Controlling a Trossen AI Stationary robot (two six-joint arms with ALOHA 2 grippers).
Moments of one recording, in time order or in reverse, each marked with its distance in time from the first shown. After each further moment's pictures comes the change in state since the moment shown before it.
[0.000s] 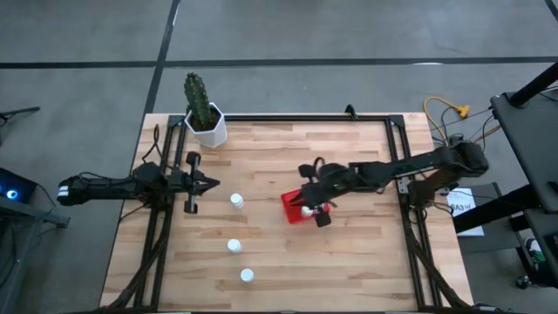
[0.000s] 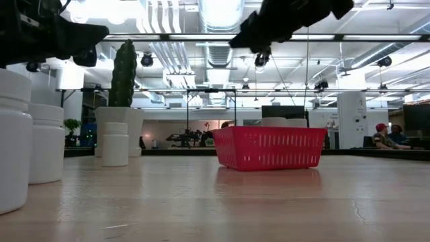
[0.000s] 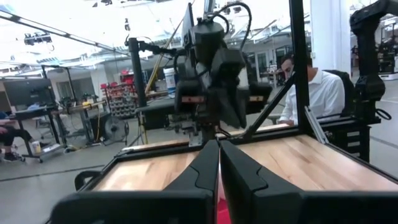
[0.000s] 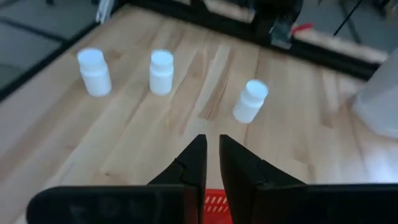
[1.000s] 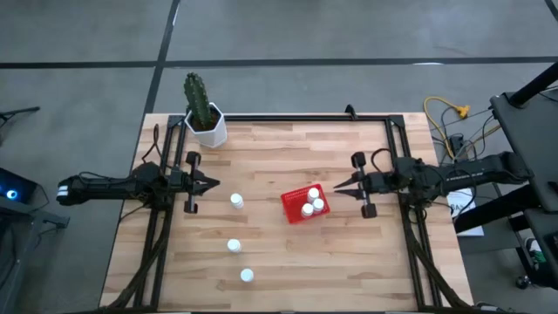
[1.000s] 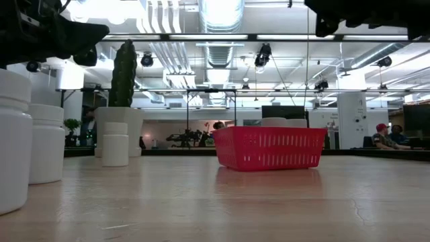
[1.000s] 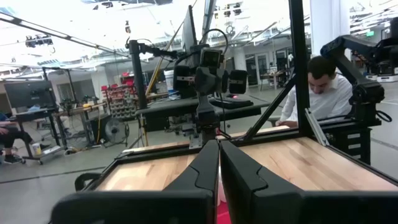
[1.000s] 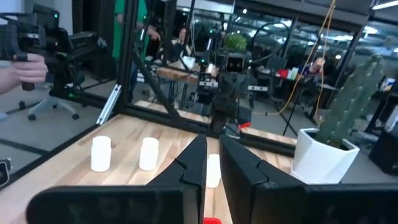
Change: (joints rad) left arm 0.000 0.007 0.000 0.016 0.000 0.000; right arm -0.020 -0.714 -0.595 0.437 0.015 0.045
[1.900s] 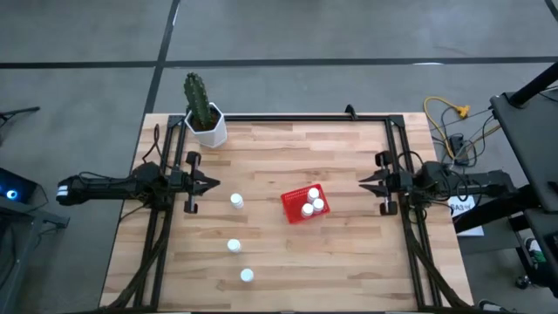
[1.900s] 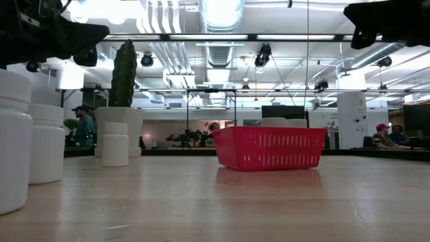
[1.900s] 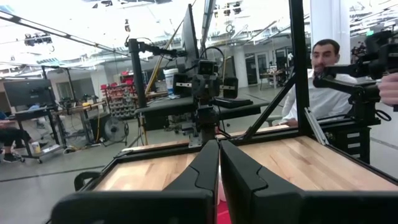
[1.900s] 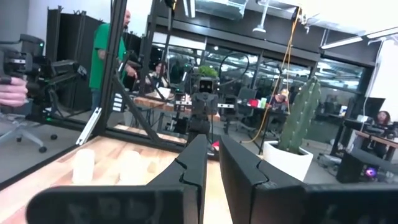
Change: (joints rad) left arm 0.000 0.006 0.000 0.001 0.000 -0.002; right arm -0.004 -0.602 -0.243 -0.185 0.079 -0.008
